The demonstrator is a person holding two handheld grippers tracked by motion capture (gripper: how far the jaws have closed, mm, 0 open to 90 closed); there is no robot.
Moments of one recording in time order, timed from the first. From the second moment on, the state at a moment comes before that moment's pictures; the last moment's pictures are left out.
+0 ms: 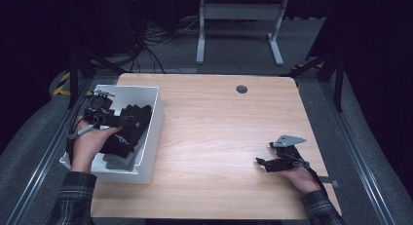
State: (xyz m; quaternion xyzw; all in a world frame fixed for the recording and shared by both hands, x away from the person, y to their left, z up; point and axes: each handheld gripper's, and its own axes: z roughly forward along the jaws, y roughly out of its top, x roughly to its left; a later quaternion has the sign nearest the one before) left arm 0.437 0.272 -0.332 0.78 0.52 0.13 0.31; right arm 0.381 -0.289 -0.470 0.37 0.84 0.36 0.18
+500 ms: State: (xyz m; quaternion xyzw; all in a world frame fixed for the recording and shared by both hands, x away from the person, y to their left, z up) left arm 0.428 0.224 -0.304 0.81 0.45 0.11 0.37; right arm 0.381 -0.289 -0.470 0.37 0.84 0.36 0.18
